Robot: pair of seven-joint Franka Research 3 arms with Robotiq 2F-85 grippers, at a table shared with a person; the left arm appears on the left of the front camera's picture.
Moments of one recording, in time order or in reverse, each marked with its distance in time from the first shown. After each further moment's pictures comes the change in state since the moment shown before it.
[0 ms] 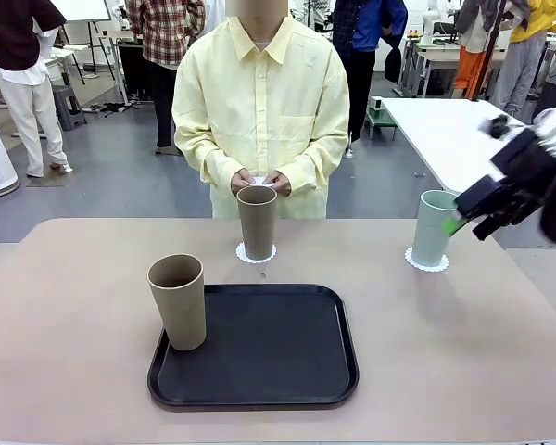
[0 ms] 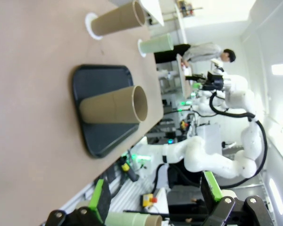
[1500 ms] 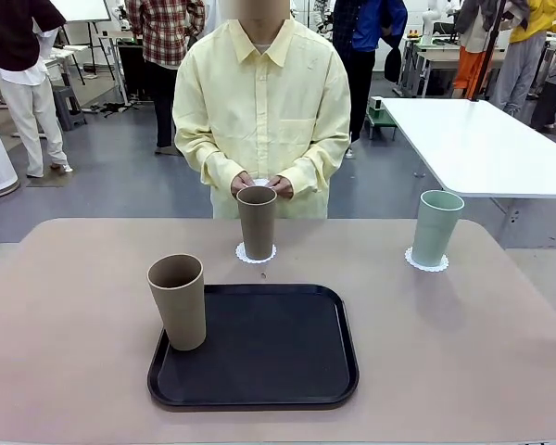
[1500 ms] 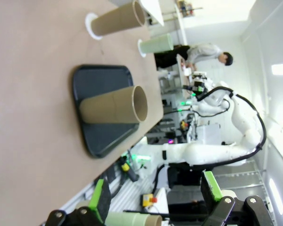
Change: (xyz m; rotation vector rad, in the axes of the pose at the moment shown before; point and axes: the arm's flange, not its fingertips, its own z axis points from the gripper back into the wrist) left arm 0.000 0.000 0.000 0.000 0.000 0.000; right arm -0.129 -0.197 0.038 0.636 -0.228 -0.346
